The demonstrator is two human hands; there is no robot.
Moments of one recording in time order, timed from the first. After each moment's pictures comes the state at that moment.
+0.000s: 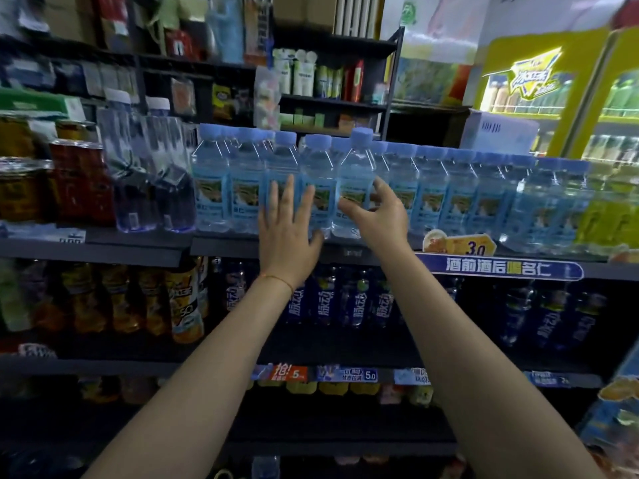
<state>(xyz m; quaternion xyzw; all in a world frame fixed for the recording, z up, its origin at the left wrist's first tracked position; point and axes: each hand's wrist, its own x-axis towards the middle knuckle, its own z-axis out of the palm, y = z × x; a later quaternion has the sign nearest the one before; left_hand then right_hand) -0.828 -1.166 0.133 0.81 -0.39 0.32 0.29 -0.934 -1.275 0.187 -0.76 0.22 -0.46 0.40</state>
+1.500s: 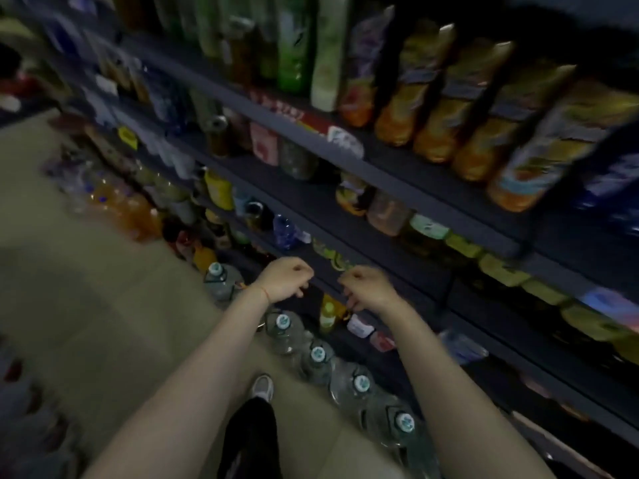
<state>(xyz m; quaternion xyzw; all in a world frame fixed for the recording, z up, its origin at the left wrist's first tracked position) -0.678 -0.727 -0.233 0.84 0.02 -0.29 0.45 -0.711 -0.912 -0.218 -0.84 0.19 0.23 0.46</state>
